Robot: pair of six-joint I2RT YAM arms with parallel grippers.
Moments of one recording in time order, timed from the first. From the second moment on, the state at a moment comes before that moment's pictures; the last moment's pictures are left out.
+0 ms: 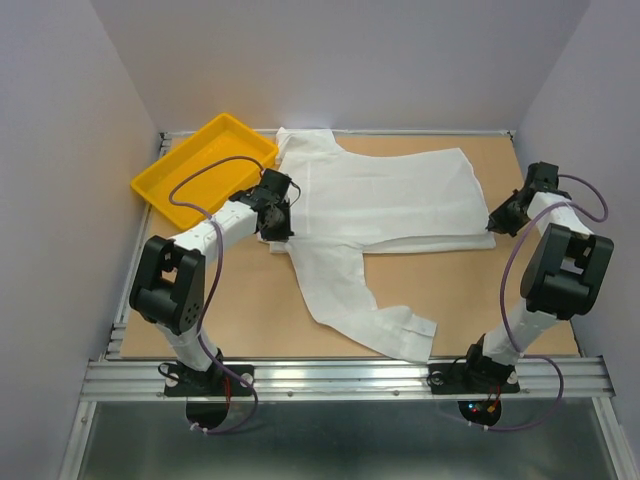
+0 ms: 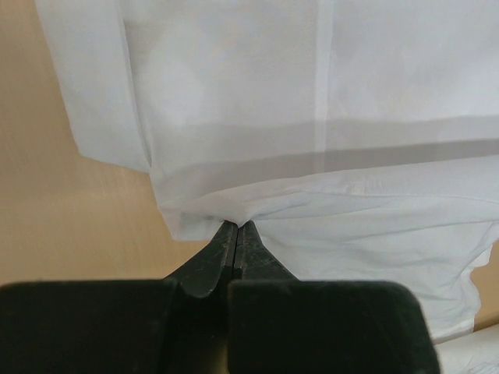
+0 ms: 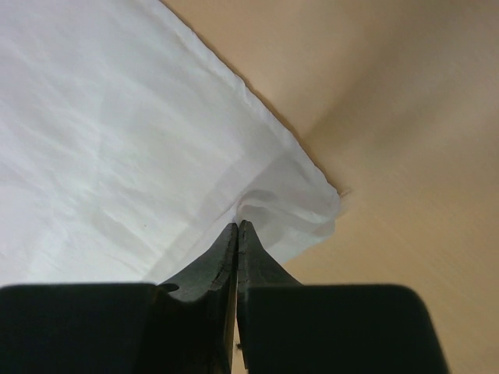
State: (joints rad) left arm -0.45 1.67 1.18 -0.56 -0.05 -0.45; right arm -0.37 1.74 1.22 -0.57 -0.05 0.56
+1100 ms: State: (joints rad) left arm -0.41 1.74 1.13 -0.46 -0.05 -0.47; right arm -0.32 1.93 1.37 -0.58 -0.04 0.52
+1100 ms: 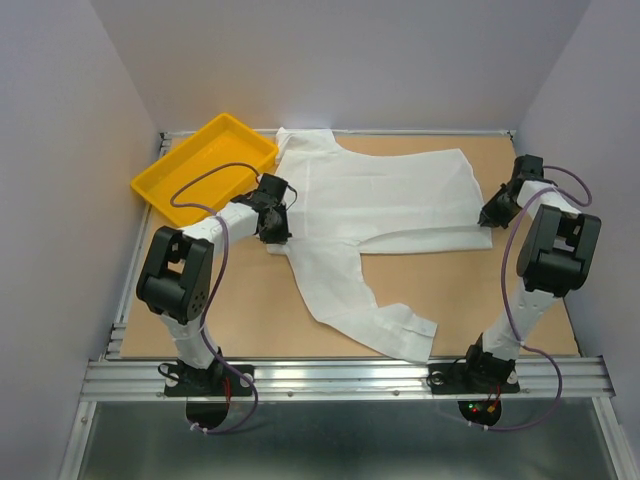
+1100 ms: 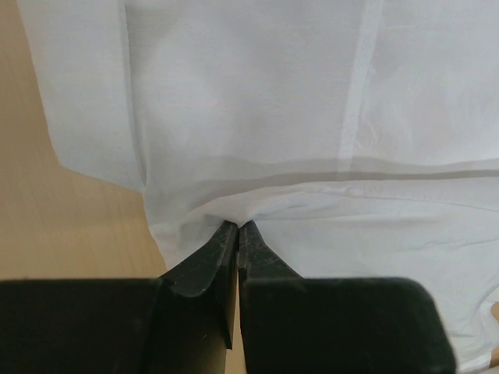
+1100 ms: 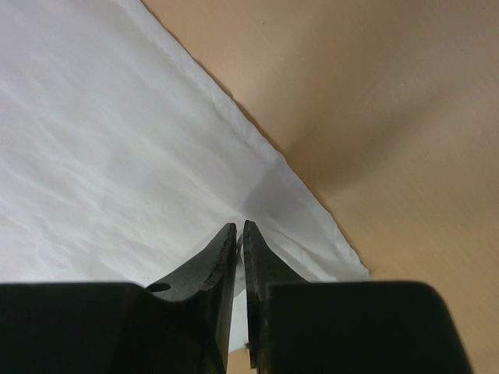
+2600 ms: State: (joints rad) left arm -0.33 1.64 1.08 -0.43 -0.02 -0.54; right arm 0.02 1.65 1.33 -0.55 0.02 0.35
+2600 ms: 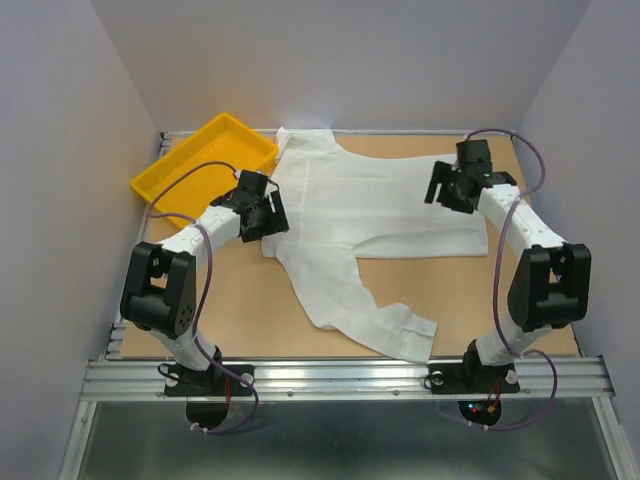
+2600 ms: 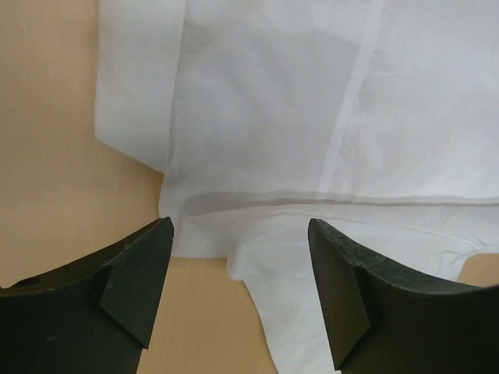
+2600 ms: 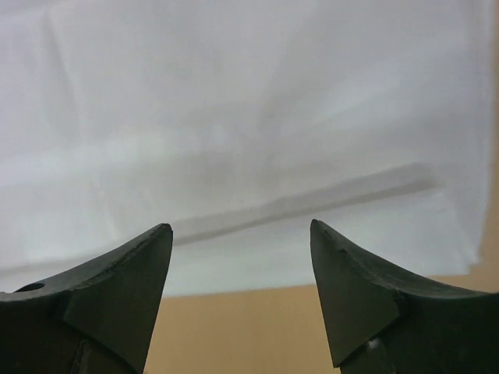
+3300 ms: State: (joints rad) left arm -0.17 1.57 1.02 -0.40 -0.01 -0.51; right arm 1.03 1.67 1.11 -0.70 -0.09 0.18
